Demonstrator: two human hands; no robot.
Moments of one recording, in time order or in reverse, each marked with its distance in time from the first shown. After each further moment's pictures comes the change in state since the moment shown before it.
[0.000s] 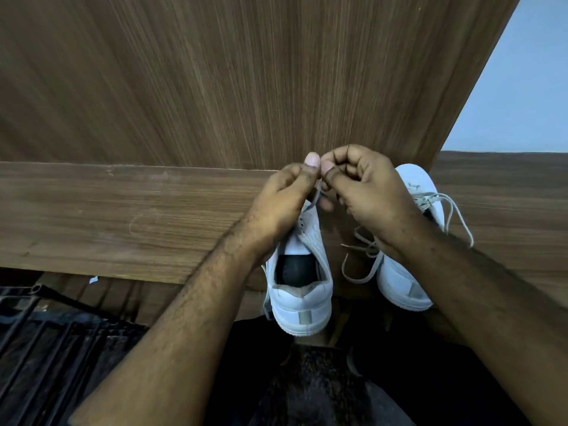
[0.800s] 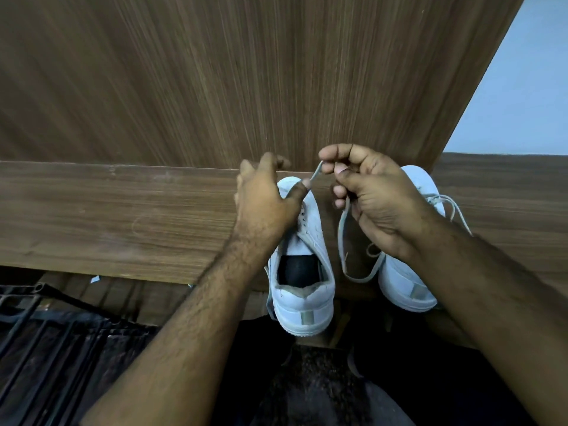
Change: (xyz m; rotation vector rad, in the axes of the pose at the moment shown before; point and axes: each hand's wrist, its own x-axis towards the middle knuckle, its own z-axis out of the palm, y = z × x) left_hand 0.005 -0.011 -0.014 0.611 0.397 0.096; right_hand 0.001 -0.005 0.001 0.404 -0.099 0.163
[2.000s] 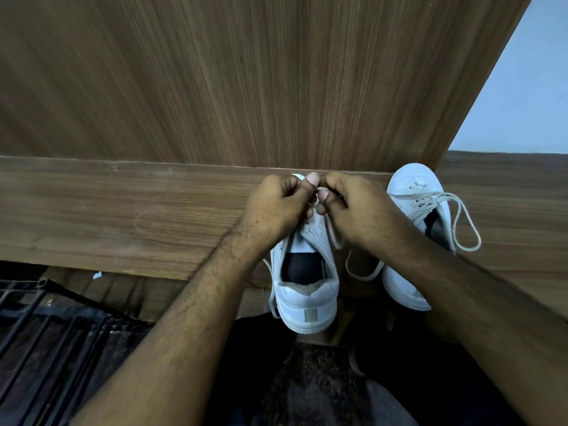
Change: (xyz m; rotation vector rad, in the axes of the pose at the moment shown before) left_hand -0.006 0.001 -0.003 -0.301 -0.357 -0.102; right_hand 0.004 0.027 0.000 -1.002 -0.026 -0.204
